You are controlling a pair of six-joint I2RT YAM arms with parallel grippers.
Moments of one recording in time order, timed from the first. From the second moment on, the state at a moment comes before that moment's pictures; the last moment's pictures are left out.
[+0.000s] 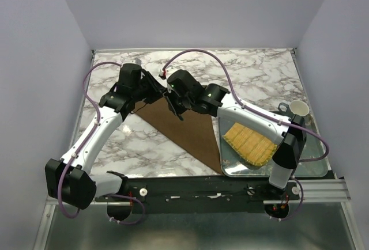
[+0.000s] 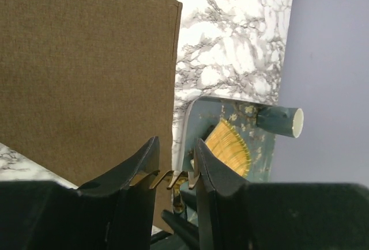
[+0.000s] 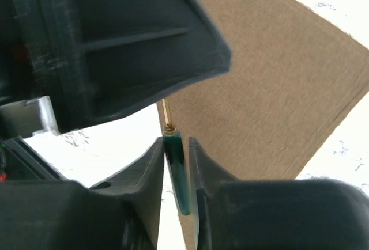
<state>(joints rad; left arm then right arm) -0.34 1.23 1.12 -0.46 0.19 -0.91 1.01 1.79 1.74 -0.68 0.17 0.21</state>
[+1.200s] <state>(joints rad) -0.04 1.06 0.73 -0.01 0.59 -0.78 0.80 1.86 1.60 -0.44 -0.70 0.46</state>
